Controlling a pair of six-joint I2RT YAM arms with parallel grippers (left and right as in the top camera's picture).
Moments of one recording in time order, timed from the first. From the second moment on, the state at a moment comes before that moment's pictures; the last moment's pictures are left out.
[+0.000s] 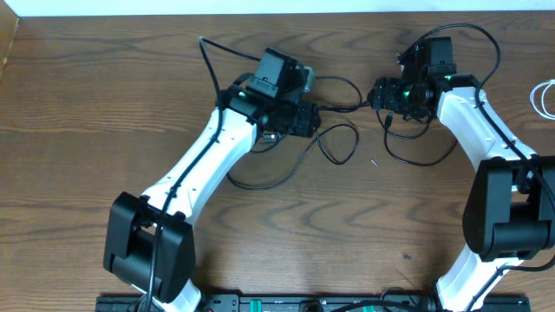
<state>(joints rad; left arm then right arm) -0.48 1.78 1.44 -0.70 0.34 -0.28 0.07 1.92 1.39 -0.56 -0.27 0.28</state>
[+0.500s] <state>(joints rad) -0.54 1.86 1.44 -0.61 0.33 -0.29 0.07 1.92 1.39 -0.58 -0.27 0.27</state>
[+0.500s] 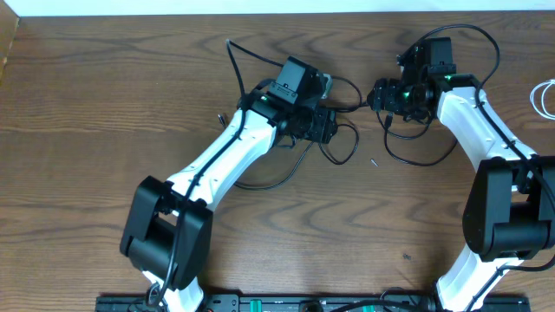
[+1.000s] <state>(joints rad) -0.54 2.01 1.44 -0.55 0.18 -0.35 0.07 1.92 1.39 -0.58 -0.27 0.27</state>
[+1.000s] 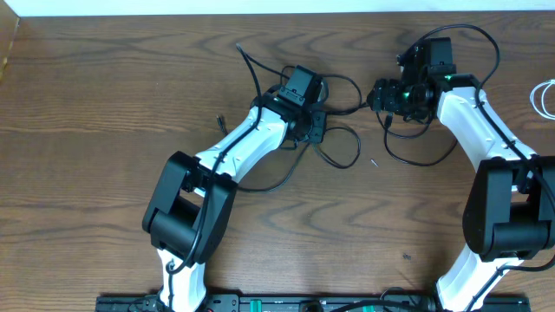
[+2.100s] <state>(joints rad) -0.30 1.68 1.45 -0.91 0.72 -0.12 0.10 1.92 1.39 -0.62 -0.81 -0.07</state>
